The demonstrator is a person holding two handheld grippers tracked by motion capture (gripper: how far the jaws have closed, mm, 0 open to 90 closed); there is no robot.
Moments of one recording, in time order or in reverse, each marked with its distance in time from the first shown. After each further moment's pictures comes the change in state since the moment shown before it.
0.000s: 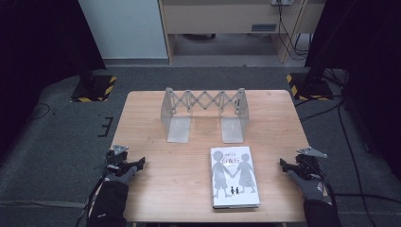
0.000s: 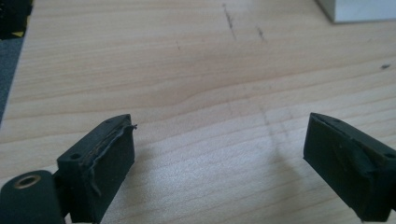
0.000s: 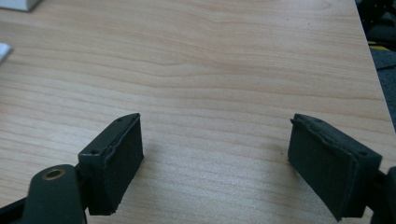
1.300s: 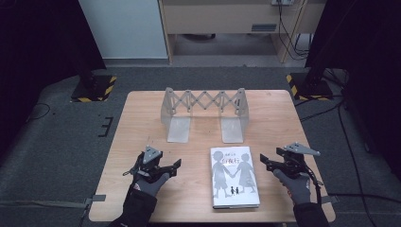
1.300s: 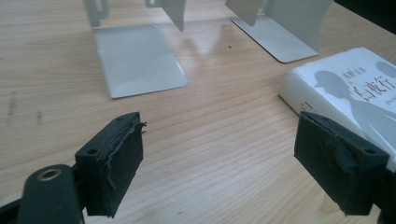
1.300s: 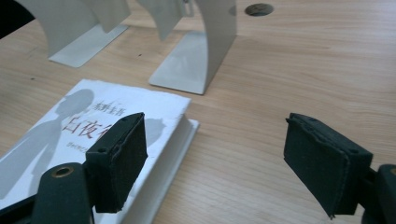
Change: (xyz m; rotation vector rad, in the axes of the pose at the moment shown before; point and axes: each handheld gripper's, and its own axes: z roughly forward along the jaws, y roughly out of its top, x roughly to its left) left arm -0.127 0.019 -0.023 -0.147 -0.288 0.080; right arm 0.070 0.039 -0.041 -0.141 0.280 -0.005
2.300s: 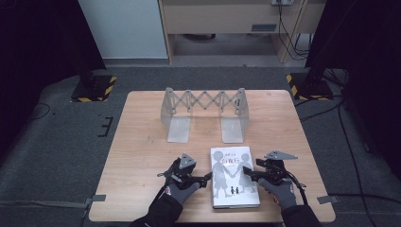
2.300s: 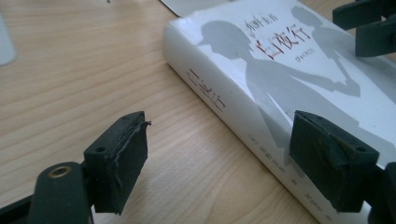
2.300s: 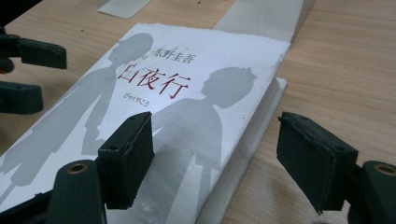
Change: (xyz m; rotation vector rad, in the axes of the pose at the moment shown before) left arm -0.075 -0.015 0.057 0.132 -0.184 0.083; right arm 0.031 -0.027 0.033 0.124 0.172 -0.011
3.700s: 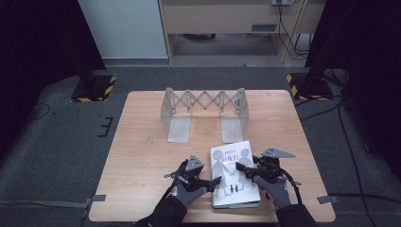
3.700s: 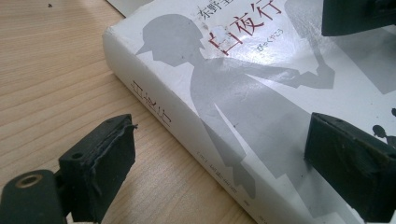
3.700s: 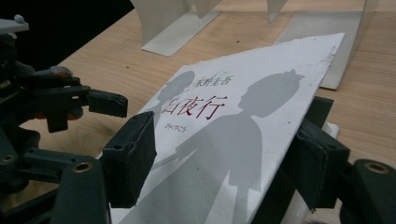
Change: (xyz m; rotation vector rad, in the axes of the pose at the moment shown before) left arm -0.012 0.002 0.010 -0.040 -0.102 0.002; right arm 0.016 0.014 0.003 -0.111 0.122 0.020
